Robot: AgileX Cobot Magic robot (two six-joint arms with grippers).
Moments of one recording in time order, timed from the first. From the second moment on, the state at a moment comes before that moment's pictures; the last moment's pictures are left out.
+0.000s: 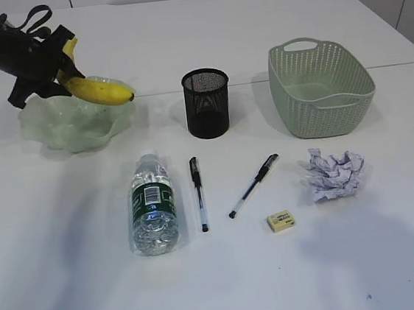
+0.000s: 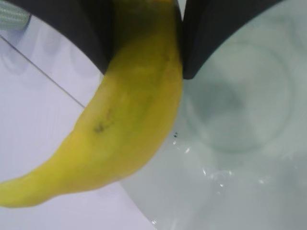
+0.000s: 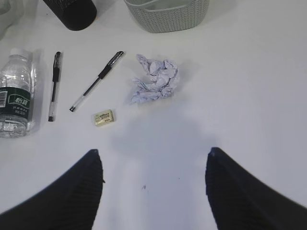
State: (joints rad) left arm -0.05 2.28 -1.91 -0.48 0.61 -0.50; right arm 0.02 0.83 -0.89 0.16 1.00 0.06
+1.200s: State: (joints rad) left arm 0.01 2.36 -1.92 -0.51 0.54 -0.53; right arm 0.02 0.84 -0.89 0.15 1.00 0.06
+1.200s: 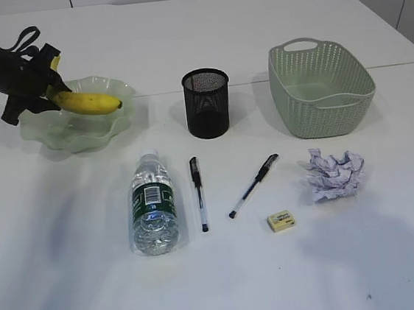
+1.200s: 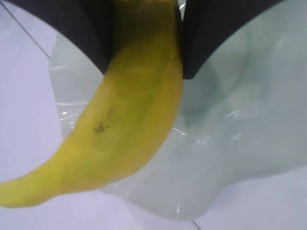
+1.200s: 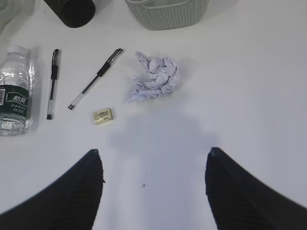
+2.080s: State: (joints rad) left arm 0.01 2.35 -1.92 -0.51 0.59 -0.53; right arm 0.02 0.84 -0.89 0.15 1.00 0.06
